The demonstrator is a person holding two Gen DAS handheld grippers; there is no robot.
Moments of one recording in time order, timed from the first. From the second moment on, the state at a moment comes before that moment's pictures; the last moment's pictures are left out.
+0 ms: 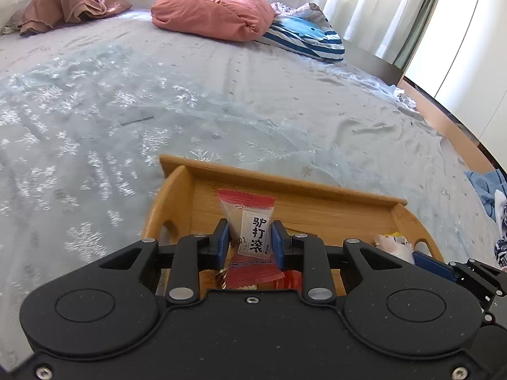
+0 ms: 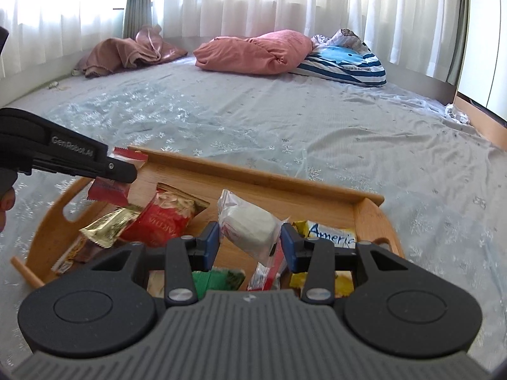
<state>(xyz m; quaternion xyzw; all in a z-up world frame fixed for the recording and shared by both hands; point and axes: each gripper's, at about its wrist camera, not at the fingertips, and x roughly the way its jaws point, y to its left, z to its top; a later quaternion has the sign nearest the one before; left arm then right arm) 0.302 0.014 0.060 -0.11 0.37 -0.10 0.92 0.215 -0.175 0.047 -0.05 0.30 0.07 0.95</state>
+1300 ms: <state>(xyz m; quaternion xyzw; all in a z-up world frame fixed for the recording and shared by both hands) 0.330 -0.004 0.023 -0.11 0.40 -0.12 0.90 0.263 -0.174 0.019 -0.01 0.35 0.06 0.93</state>
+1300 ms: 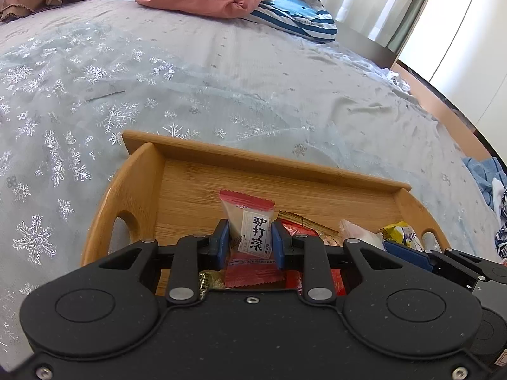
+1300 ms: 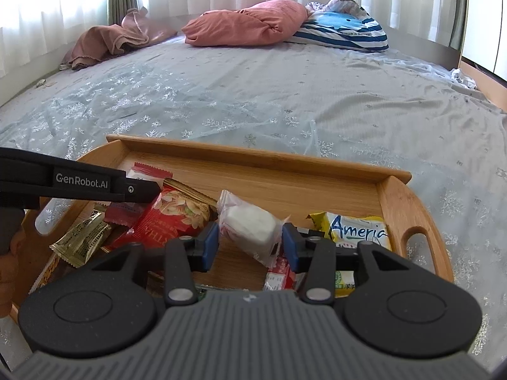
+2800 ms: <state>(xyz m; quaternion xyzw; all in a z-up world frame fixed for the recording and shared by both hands) 0.258 0.006 0.071 -0.07 0.37 -0.08 0.92 0.227 -0.188 0.057 0.03 0.31 0.07 0.95</state>
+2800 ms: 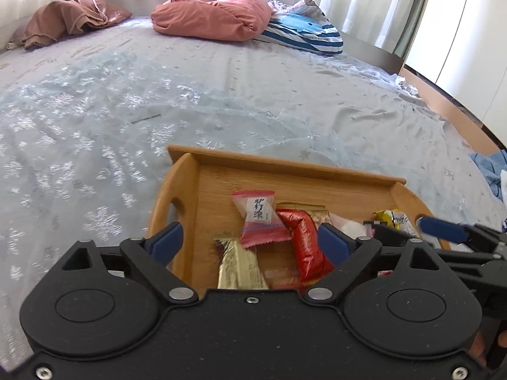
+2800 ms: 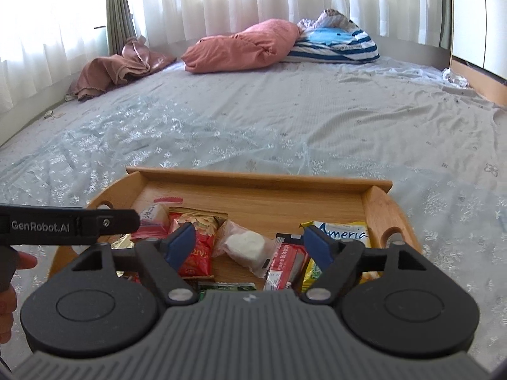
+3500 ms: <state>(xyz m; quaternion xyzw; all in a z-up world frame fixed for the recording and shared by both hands) 0.137 0.016 0.107 -0.07 0.33 -0.09 0.94 0.138 -0.213 0.077 0.05 0.28 0.06 0.96</state>
